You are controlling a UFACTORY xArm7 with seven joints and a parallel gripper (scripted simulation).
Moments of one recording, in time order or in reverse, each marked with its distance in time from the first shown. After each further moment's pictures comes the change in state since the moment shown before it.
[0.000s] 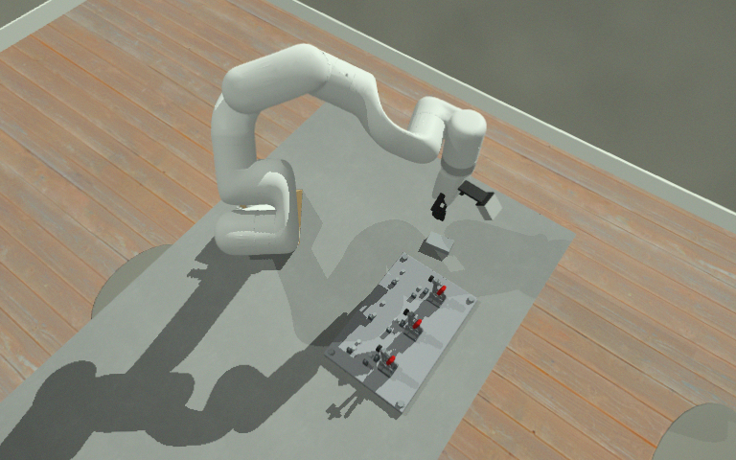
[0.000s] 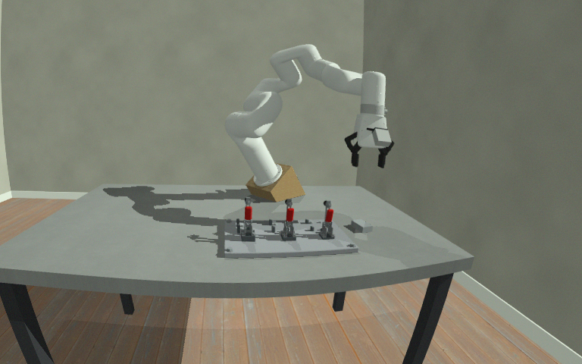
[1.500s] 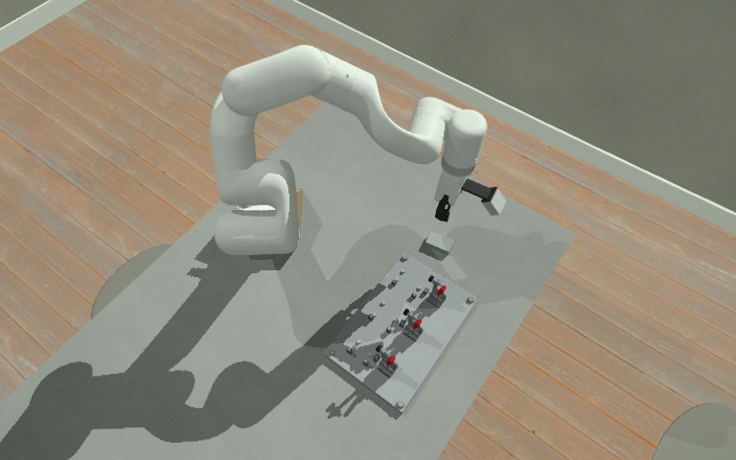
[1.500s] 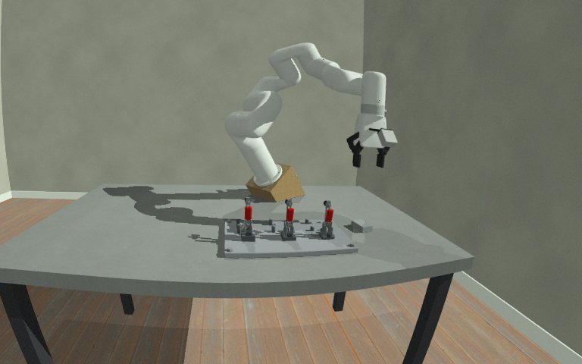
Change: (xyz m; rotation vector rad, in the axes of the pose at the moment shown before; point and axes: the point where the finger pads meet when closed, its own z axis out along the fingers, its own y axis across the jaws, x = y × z) arm 0.001 -0.001 0.000 0.000 0.000 -0.170
